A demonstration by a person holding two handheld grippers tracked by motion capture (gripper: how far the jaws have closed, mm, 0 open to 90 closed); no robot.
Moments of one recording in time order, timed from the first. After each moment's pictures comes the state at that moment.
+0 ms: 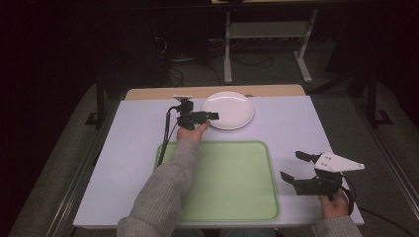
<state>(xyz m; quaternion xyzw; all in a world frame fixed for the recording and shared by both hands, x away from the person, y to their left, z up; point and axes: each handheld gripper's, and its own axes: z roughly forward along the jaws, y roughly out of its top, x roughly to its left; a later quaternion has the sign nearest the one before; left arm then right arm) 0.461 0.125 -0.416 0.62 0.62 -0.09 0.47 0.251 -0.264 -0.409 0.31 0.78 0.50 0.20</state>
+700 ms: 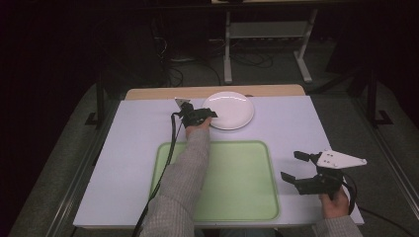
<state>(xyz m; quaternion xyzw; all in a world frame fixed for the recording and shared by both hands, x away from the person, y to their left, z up) 0.490 0.115 -0.454 0.51 0.75 -0.12 0.42 0.255 -0.267 -0.404 0.30 0.78 0.52 0.16</state>
